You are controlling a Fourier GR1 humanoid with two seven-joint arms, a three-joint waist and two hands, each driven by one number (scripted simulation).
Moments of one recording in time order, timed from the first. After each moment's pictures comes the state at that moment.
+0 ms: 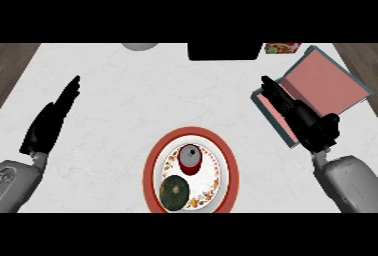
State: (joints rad) left arm -0.30 0.61 -0.30 -1.29 0.18 0.22 0.01; right arm -0.35 -0.46 0.34 -1.42 -0.32 0.02 0.01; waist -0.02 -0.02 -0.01
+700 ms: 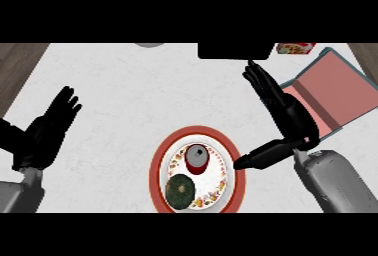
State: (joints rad) left arm -0.15 0.50 -0.14 -1.45 0.48 0.16 0.09; right arm -0.40 -0.34 0.32 -1.47 -0.24 0.05 -0.35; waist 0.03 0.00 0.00
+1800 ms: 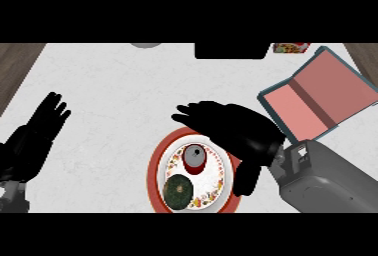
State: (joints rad) left arm -0.05 0.51 -0.08 -1.57 0.50 0.15 0.14; right arm -0.72 -0.46 0.68 -1.71 0.23 0.42 0.37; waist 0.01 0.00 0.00
